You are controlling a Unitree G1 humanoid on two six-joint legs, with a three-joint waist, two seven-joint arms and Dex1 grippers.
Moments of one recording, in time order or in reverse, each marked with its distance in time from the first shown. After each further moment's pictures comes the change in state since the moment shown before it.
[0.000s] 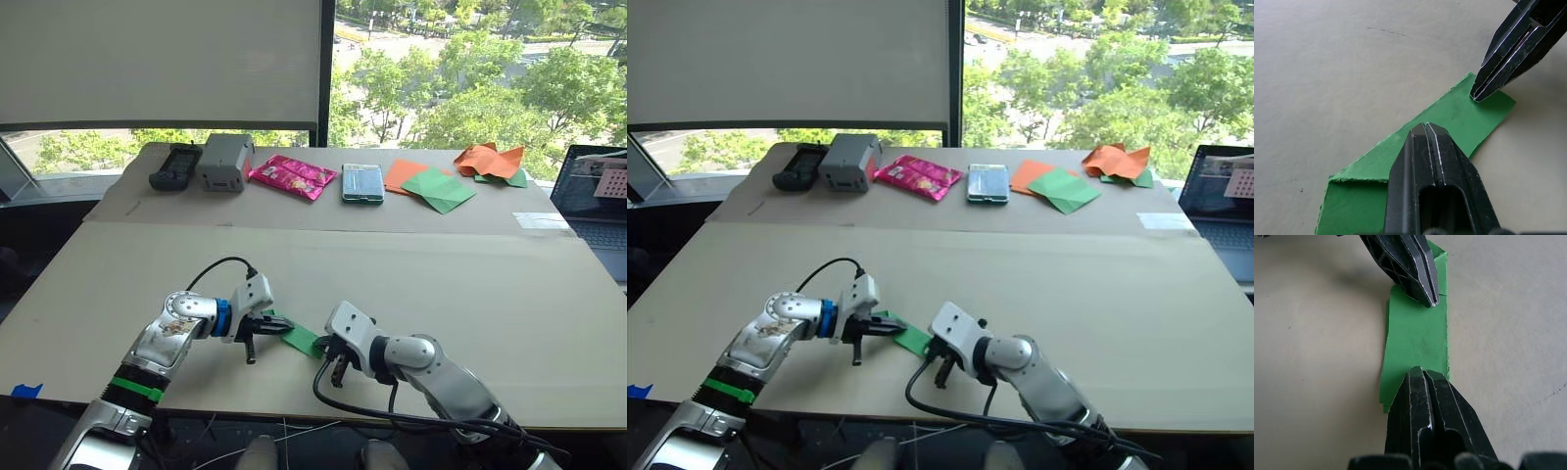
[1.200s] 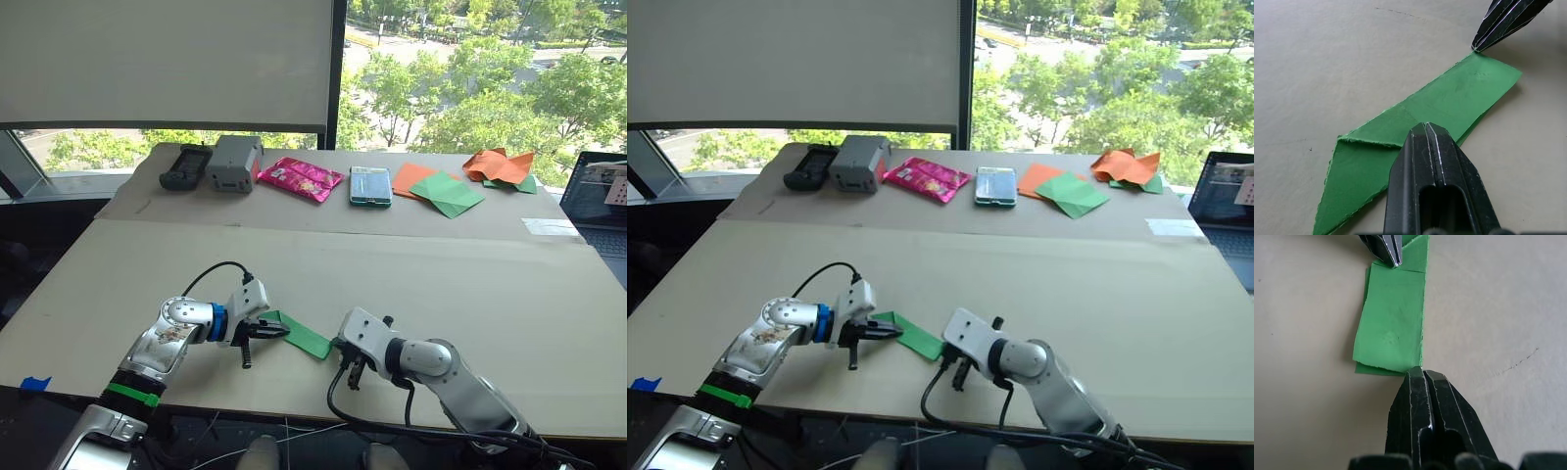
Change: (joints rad) left arm 0.032 0.017 0.003 0.020 0.017 -0.058 0.008; right arm 0.074 -0.099 -0.035 -0.084 -0.114 -0.024 0.024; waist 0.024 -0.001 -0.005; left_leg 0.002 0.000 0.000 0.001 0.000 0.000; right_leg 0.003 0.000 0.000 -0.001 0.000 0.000
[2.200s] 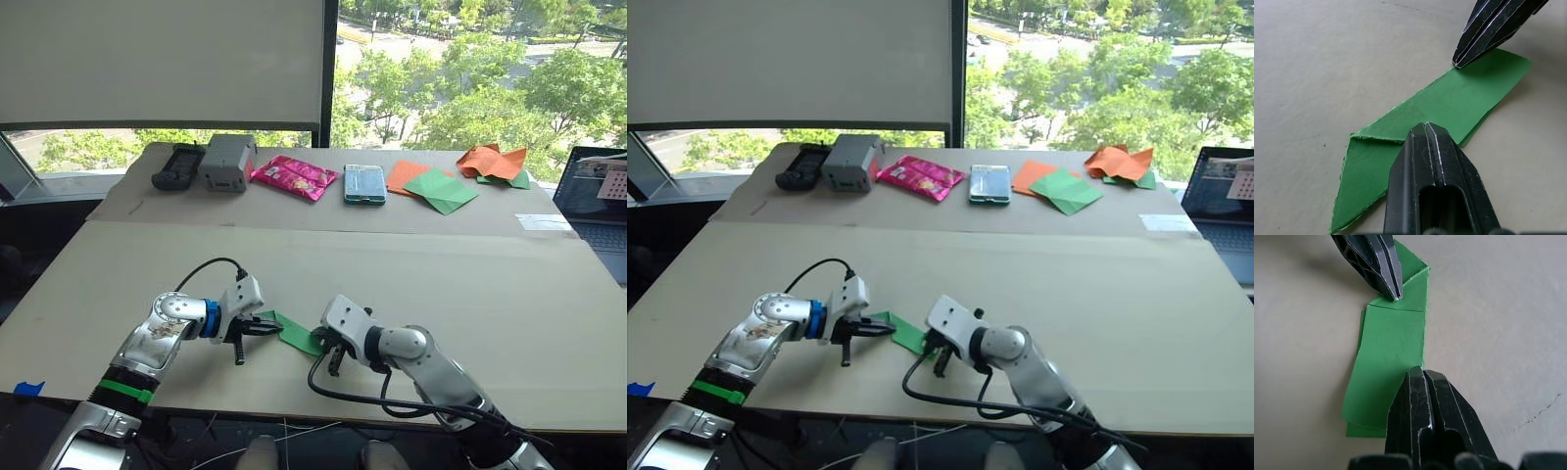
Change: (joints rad) left arm -0.013 0.023 0.019 0.000 0.000 0.018 -0.013; right arm -0.103 0.146 0.015 0.184 -0.005 -0.078 0.043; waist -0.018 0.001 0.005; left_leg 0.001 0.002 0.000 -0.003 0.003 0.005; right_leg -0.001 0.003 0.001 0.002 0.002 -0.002
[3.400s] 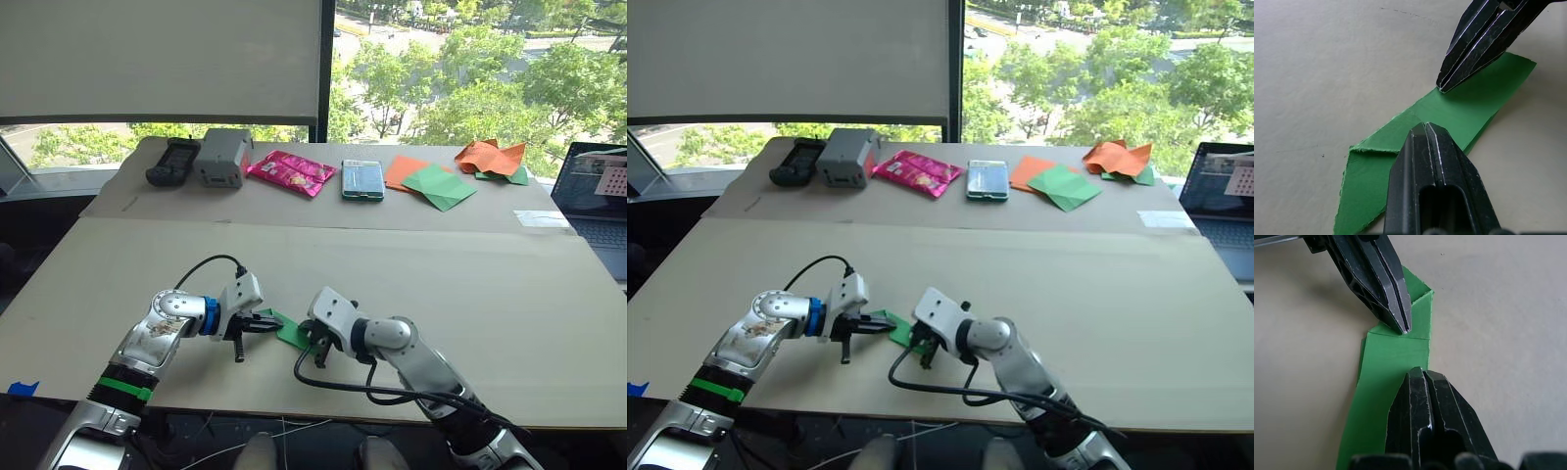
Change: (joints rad) left arm -0.009 0.013 0.003 0.001 -0.008 -0.005 -0.007; right arm -0.088 0.126 0.001 0.089 -0.026 -0.030 0.002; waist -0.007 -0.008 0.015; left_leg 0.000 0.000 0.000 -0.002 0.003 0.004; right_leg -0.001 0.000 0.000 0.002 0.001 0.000
